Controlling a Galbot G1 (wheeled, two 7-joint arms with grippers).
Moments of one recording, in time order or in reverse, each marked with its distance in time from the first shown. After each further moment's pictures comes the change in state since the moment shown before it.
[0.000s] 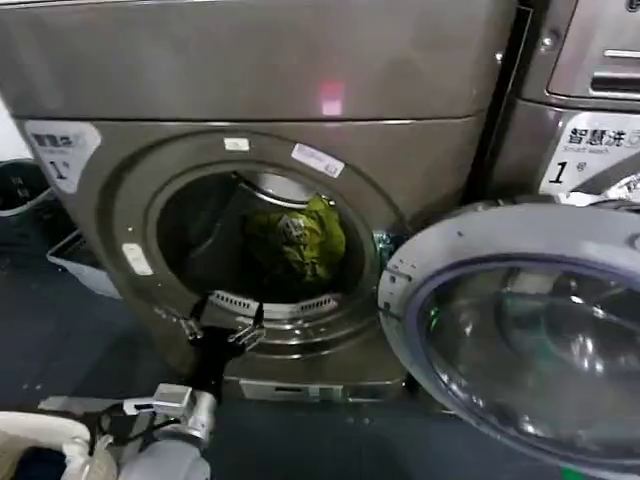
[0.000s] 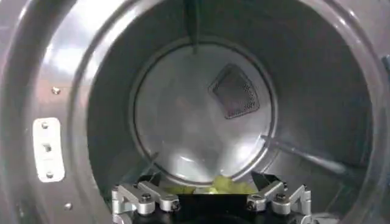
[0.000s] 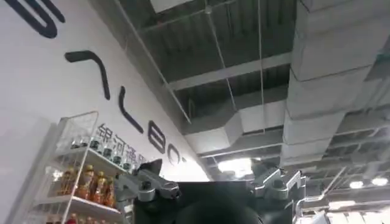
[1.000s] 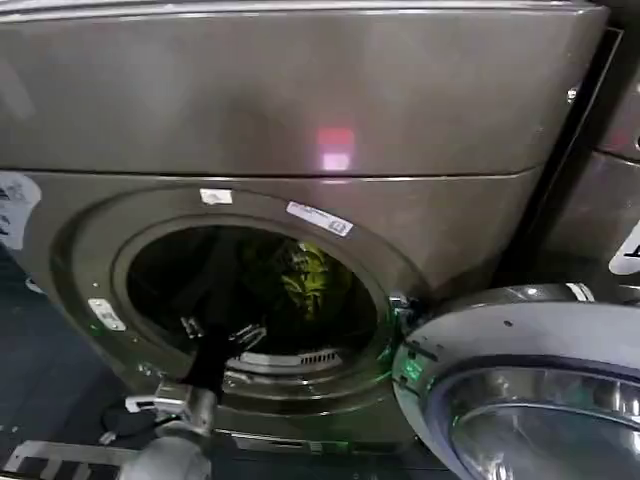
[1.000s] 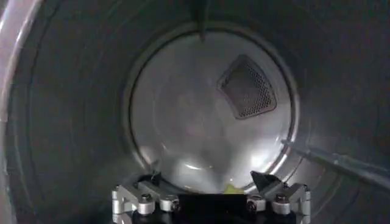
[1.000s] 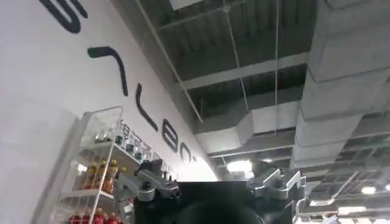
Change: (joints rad) left arm -0.151 -0.014 0.007 0.123 -0.036 -0.025 0.000; right arm -0.036 0.026 0.019 0.036 -0.052 -0.004 -0.055
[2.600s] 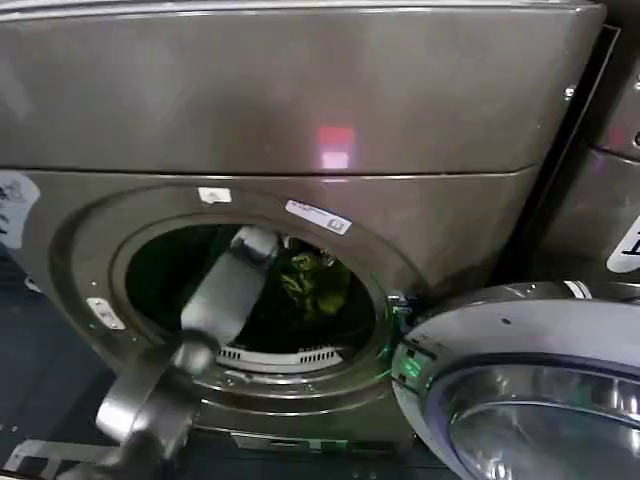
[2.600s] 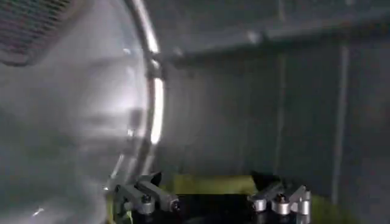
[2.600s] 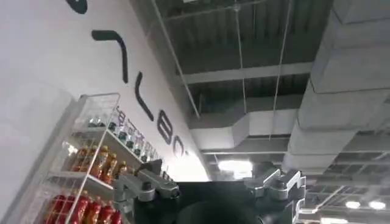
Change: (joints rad) left arm -1.328 -0.006 0.472 1.669 0.510 -0.231 0.858; right arm -0.059 0.047 0.076 -0.020 -0.016 -0.029 -0.025
